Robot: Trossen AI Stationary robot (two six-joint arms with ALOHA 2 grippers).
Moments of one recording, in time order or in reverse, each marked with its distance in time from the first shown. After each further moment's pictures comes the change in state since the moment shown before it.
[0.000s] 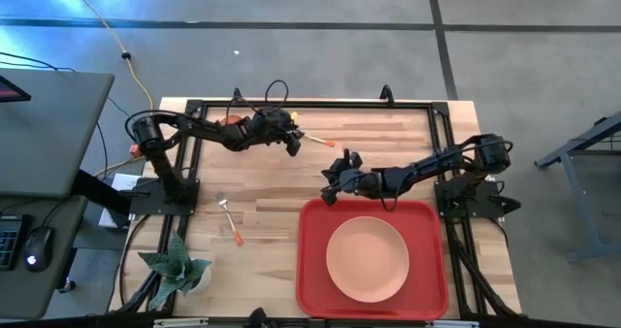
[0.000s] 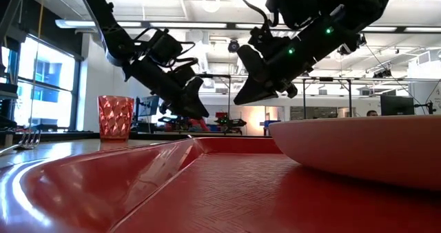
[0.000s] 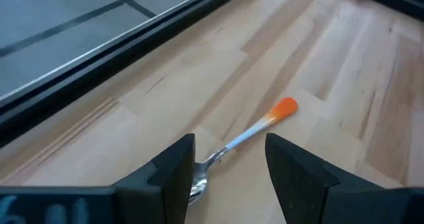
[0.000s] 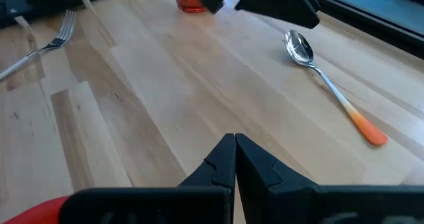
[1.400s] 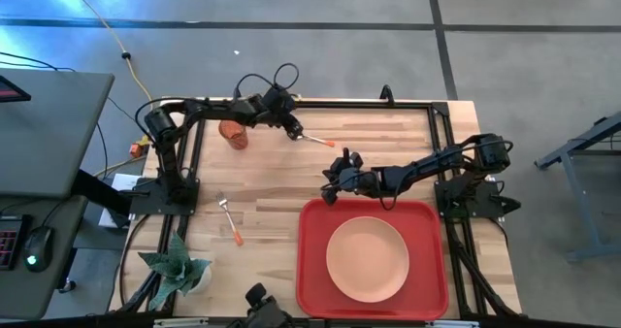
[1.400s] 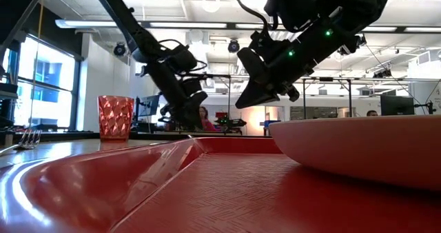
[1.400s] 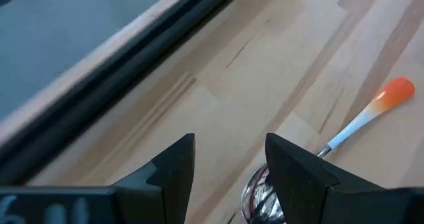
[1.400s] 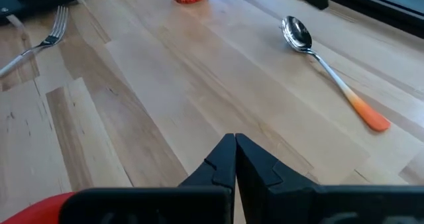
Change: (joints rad) left arm 0.140 0.132 0.330 -0.507 0.018 0.095; right arm -0.007 0.001 0.000 -0.029 -0.026 0.053
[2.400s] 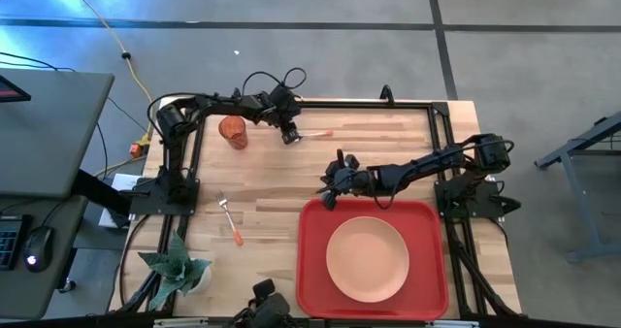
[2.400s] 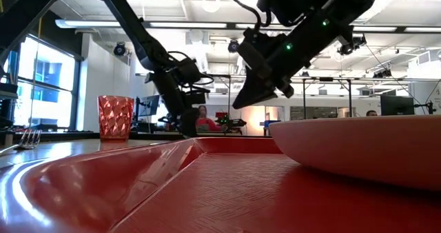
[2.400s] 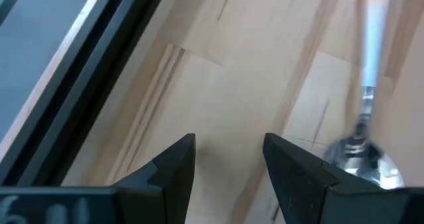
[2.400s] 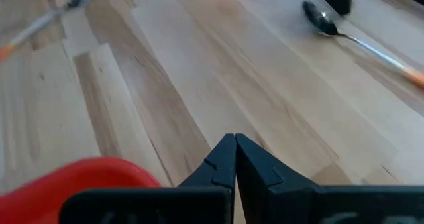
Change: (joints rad) left arm 0.021 0.113 0.100 -0.144 0.040 0.343; right arm 0.005 0.000 0.080 -0.164 -0.109 -0.037
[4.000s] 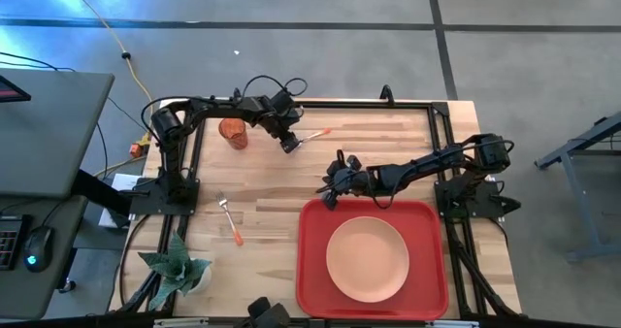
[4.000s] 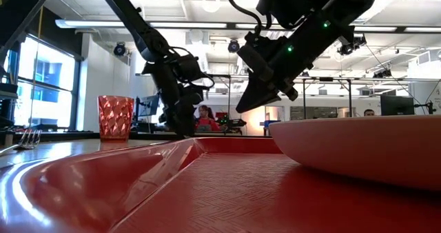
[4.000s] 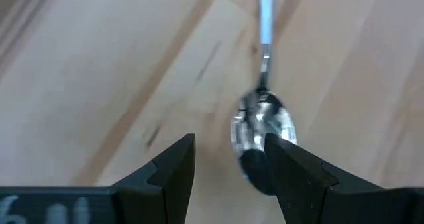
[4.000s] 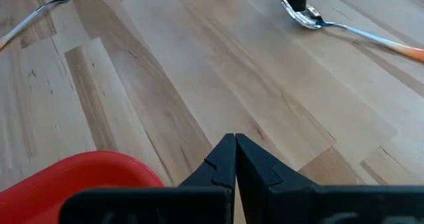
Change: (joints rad) left arm -0.043 -0.060 -0.002 -0.211 0.146 -0.236; right arm 0.000 0.000 0.000 -0.038 -0.005 0.057
